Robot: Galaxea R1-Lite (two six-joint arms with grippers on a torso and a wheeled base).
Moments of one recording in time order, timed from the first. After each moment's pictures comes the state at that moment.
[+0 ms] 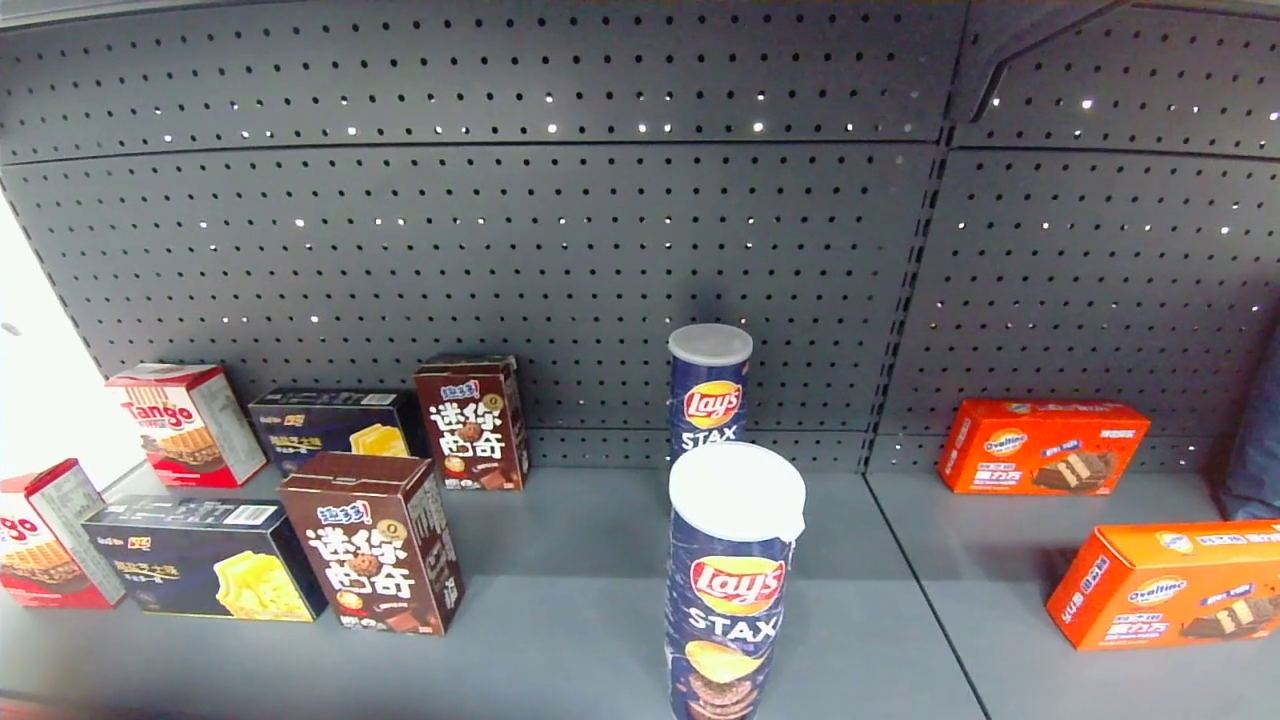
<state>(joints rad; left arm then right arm) 0.00 0.00 0.00 0.00 0.00 0.00 0.00 0.00 0.00 0.00 -0.02 0.01</state>
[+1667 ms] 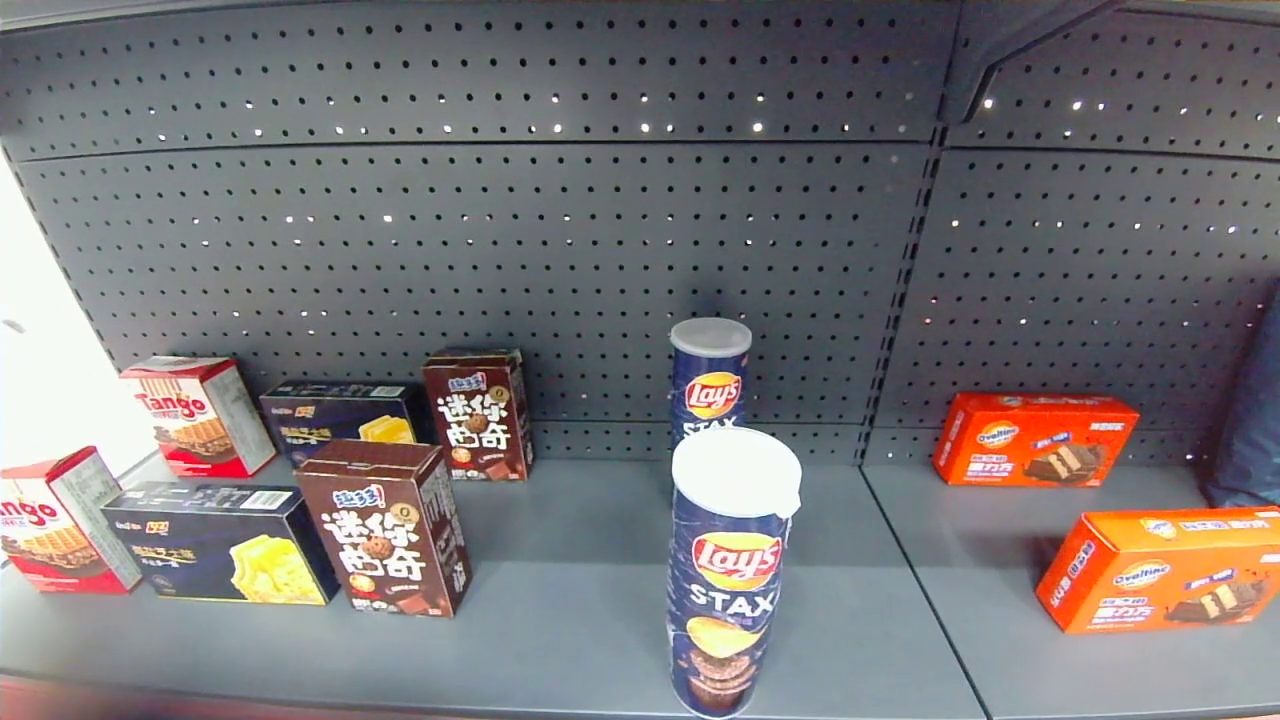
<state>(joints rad) 0.00 0.00 0.00 0.00 0.00 0.00 0.00 0.00 0.00 0.00 -0.02 0.01</state>
